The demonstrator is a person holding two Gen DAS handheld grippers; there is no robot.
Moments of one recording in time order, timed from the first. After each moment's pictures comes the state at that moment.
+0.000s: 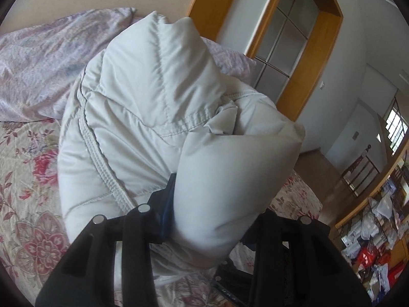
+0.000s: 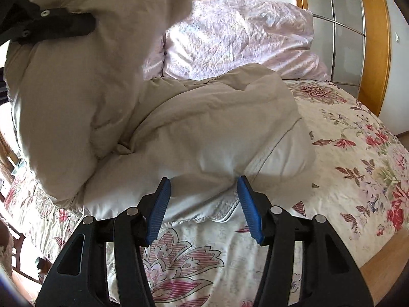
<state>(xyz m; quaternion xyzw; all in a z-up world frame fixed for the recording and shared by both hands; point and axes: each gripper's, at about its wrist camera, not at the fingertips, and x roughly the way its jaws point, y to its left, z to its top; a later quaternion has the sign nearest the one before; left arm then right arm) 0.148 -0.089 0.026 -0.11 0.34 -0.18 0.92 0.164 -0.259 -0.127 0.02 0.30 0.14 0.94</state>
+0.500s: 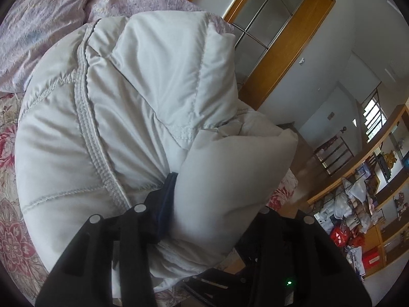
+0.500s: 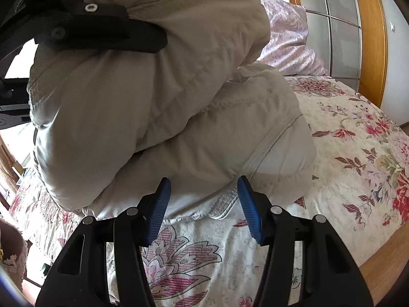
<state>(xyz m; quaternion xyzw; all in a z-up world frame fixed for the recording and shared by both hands) 0.191 -0.118 -0.008 -0.13 0.41 -0.27 0.86 0.158 -0.267 -0.135 0.05 0.30 0.14 0.94</state>
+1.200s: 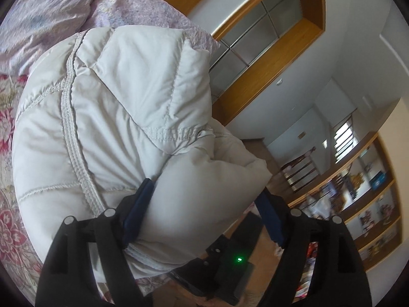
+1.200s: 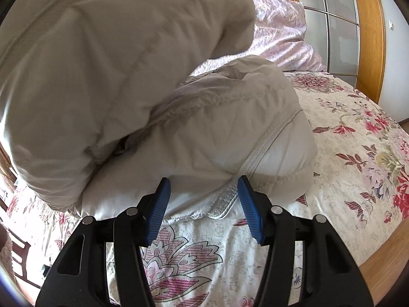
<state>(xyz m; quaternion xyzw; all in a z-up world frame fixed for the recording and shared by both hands) 0.170 -0.067 0.021 -0.24 0.38 -0.32 0.83 0.164 -0.266 -0.141 0.04 0.31 0.13 0.94</state>
